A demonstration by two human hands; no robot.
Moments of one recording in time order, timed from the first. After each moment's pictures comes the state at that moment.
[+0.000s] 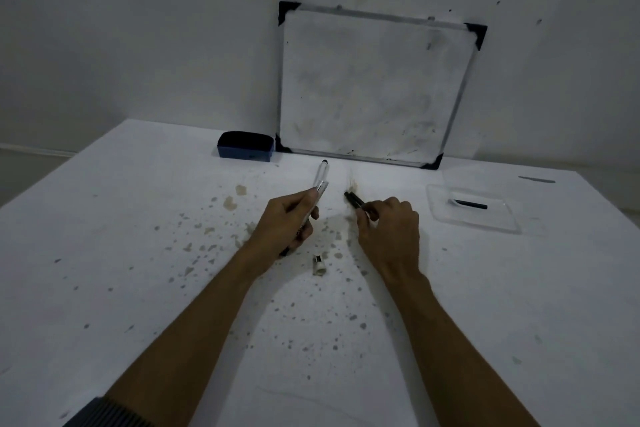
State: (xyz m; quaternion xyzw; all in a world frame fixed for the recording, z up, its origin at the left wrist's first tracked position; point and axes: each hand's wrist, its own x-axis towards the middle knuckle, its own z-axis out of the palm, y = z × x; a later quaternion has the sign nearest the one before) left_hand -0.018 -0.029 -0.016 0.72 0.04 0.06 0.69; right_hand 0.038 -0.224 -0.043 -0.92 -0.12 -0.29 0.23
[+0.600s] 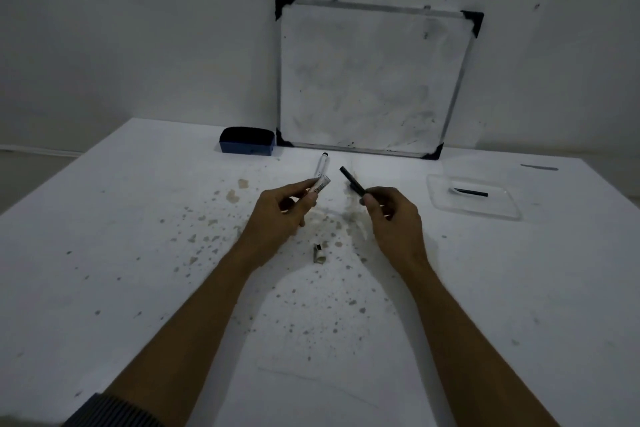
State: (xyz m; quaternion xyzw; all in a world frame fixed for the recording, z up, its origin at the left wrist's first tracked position) left_hand -0.032 -0.024 -0.019 0.78 -0.01 0.17 0.60; right_hand 0.018 -0.237 -0.028 -0.83 -0.11 -0.13 0.54
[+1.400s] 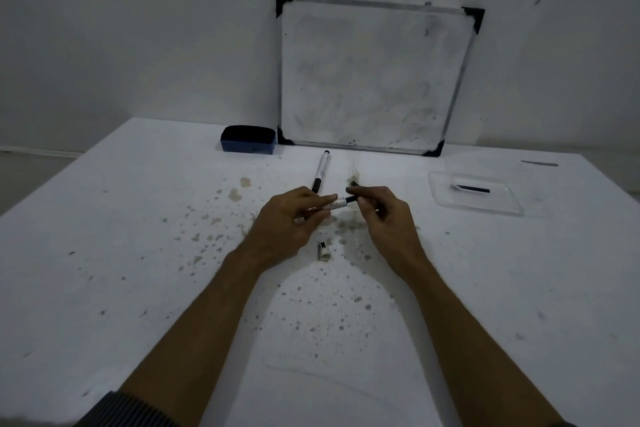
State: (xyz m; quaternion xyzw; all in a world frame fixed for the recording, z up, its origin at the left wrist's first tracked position) left_hand -0.027 -0.019 -0.032 0.89 -0.16 0.23 0.37; right_hand 0.006 -0.228 -0.023 -0.79 -0.21 -0.11 0.57
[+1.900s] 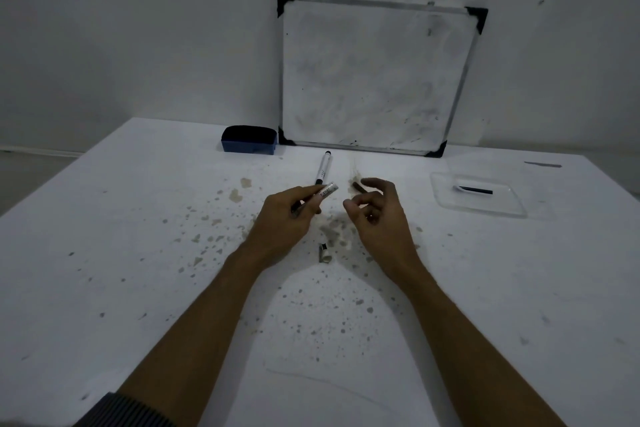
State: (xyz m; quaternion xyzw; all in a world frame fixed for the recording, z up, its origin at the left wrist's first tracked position) left_hand -0.029 -0.023 -0.027 0.84 -0.07 0.21 0.49; right_hand -0.004 -0.216 -0.020 -0.77 -0.18 -0.07 0.61
